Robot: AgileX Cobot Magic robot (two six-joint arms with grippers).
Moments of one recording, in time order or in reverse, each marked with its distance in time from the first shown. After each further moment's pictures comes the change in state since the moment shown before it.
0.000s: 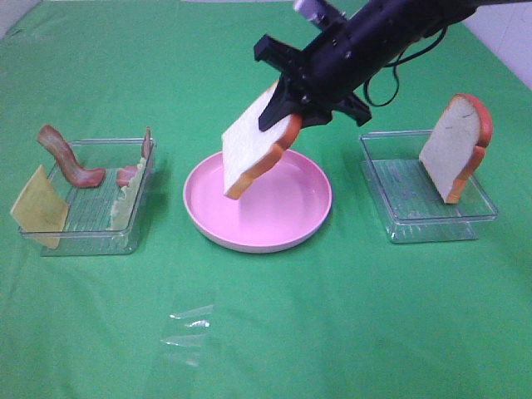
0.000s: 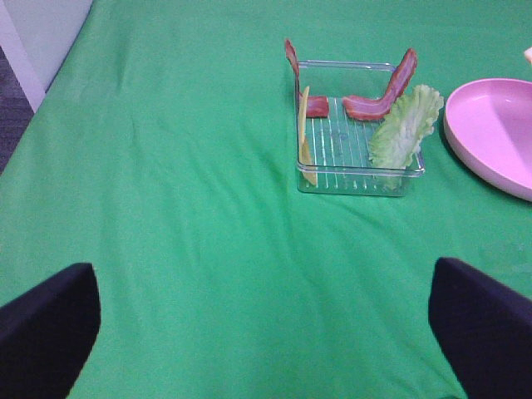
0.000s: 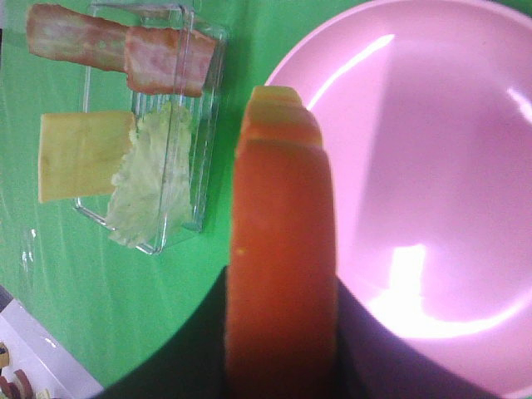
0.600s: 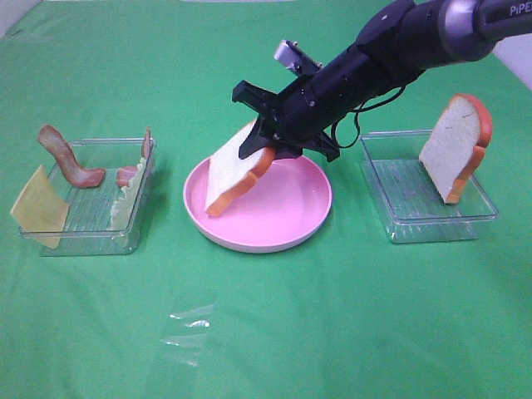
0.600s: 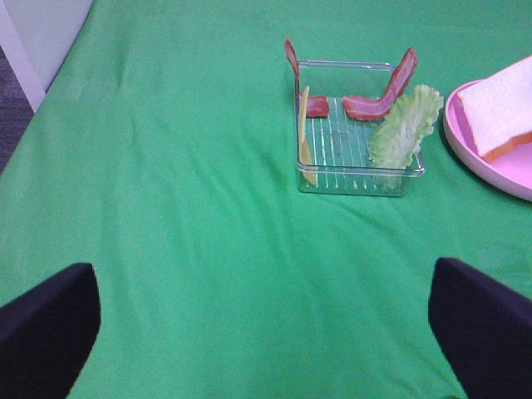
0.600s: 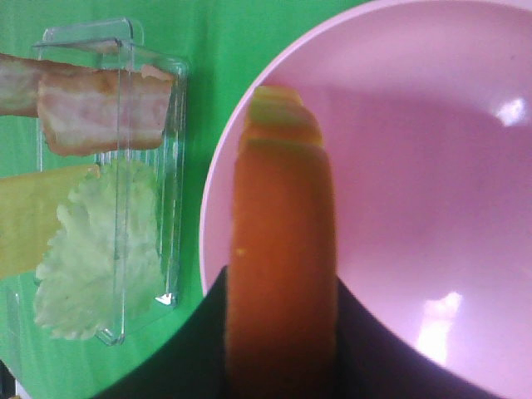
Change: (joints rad) left arm 0.000 0.000 0.000 0.000 0.000 0.000; right arm 0.025 0.139 0.000 0.130 -0.160 -0.071
